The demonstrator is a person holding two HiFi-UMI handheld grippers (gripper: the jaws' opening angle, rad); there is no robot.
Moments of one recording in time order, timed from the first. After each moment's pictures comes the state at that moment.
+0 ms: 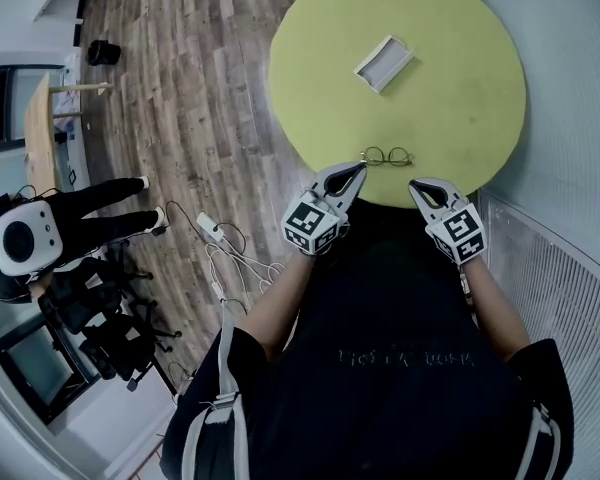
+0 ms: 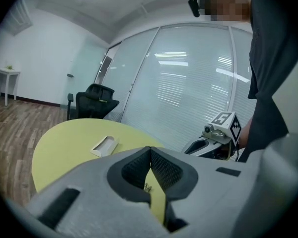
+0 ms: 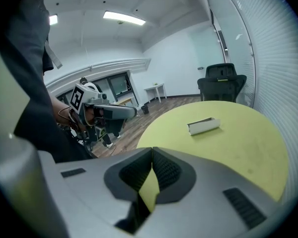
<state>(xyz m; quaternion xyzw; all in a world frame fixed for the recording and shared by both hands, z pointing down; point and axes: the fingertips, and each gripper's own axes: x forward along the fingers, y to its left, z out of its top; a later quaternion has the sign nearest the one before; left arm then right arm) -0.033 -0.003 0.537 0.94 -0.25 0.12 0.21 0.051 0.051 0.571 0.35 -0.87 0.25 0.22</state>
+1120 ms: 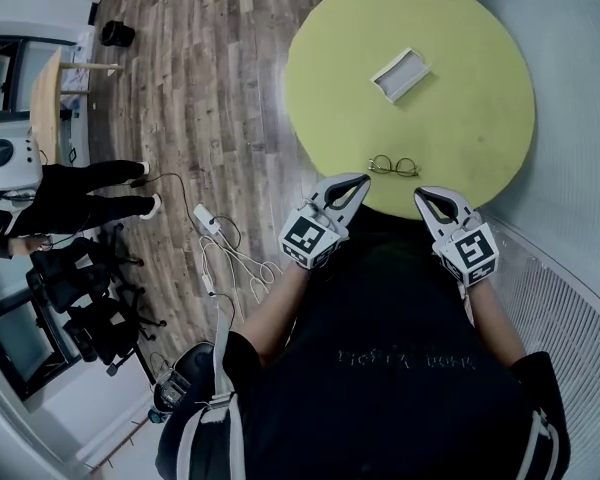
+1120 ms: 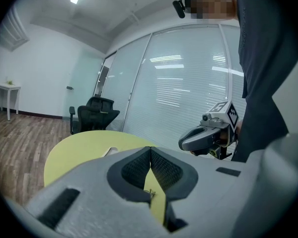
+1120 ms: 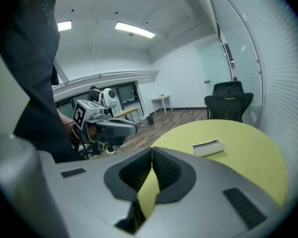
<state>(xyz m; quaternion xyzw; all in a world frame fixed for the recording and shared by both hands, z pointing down) -0.040 0.004 0.483 0.95 -0.27 0.10 0.15 0.045 0.035 0.486 0.34 -0.90 0.20 0.17</state>
